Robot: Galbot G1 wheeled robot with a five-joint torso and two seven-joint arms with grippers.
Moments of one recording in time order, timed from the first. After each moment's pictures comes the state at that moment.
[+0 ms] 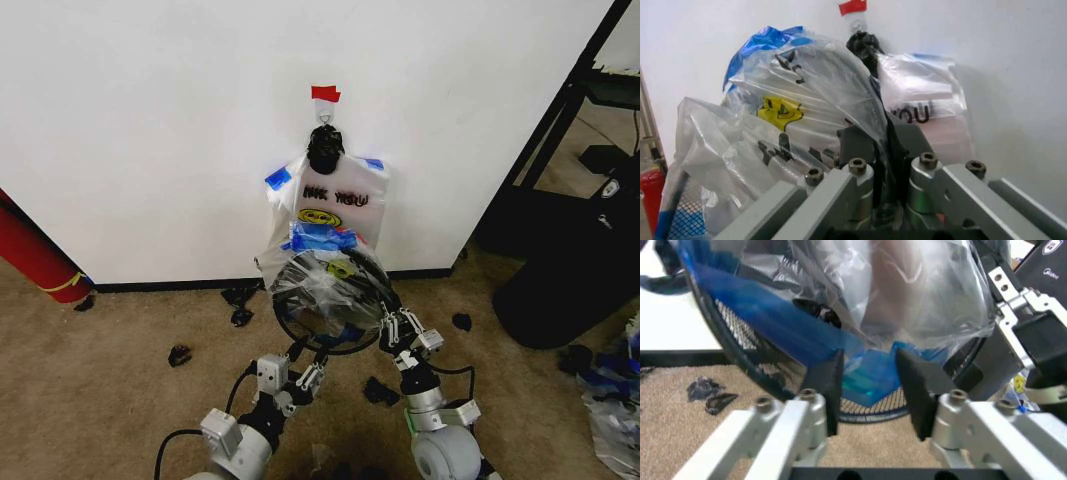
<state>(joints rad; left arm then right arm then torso) 1.64 -1.18 -0.17 -2.32 -0.42 0.17 -0.07 -1.38 1.20 0.15 1.86 0.42 0.65 -0.05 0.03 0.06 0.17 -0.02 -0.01</state>
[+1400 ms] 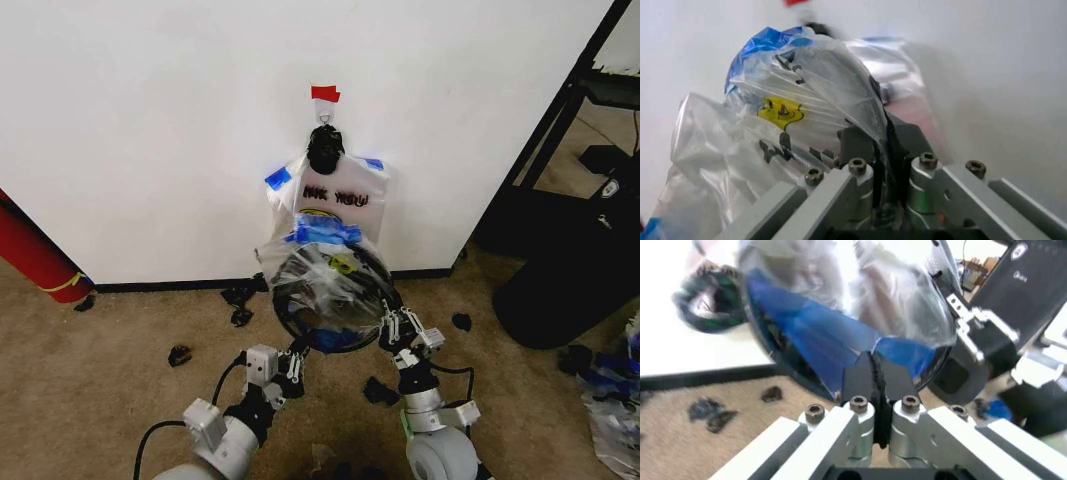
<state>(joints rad) 1.72 -1.12 -0.25 -2.38 -0.40 0.13 0.01 -1.38 1.22 0.15 1.90 0.55 0.56 0.07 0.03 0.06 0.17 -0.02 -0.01</state>
